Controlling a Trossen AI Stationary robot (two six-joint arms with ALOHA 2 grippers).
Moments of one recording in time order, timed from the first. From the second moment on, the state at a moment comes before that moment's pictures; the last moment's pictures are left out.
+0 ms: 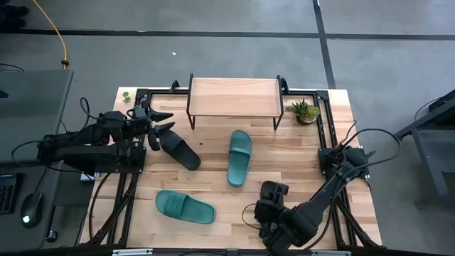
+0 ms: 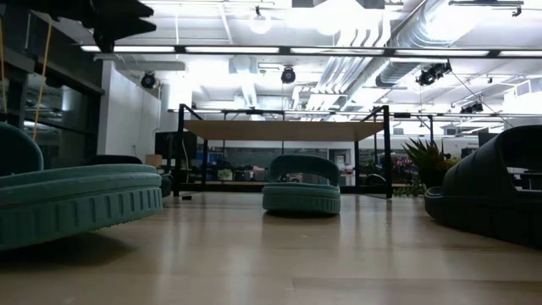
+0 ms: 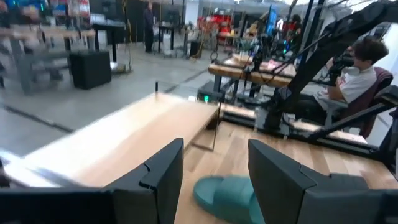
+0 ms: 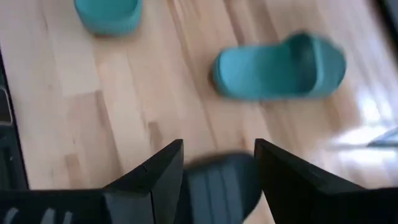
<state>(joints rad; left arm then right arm) 0.26 0.36 0.49 -0.21 -0.21 -0.13 0.78 2.02 1.92 -1.42 0.59 1.02</state>
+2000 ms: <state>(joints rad) 0.26 0.36 0.49 -0.29 -0.22 -0.24 0.82 2.25 1.92 -1.57 0.47 1.12</state>
